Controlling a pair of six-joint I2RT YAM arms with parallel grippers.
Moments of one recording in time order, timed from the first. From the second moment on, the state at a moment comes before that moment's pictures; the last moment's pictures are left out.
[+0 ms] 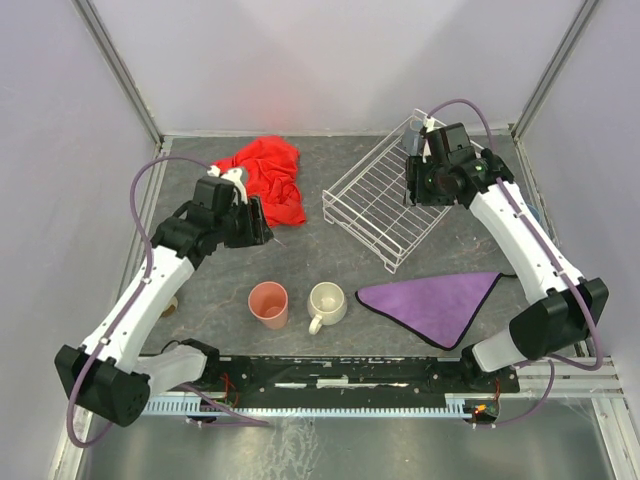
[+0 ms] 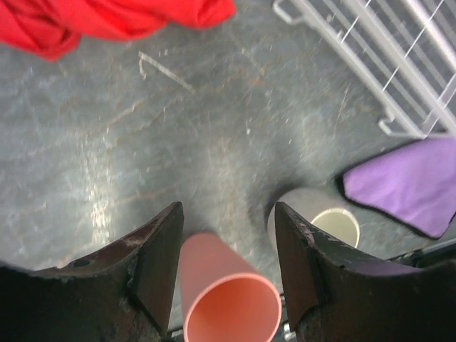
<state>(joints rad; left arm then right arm) -0.35 1.13 1.10 -0.74 0.10 -0.40 0.34 1.49 1.54 -0.95 0.06 0.28</state>
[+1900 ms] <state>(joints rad) -0.48 1.16 1.20 -1.01 -0.14 -0.53 0.27 1.62 1.64 -0.86 -0.22 0.26</state>
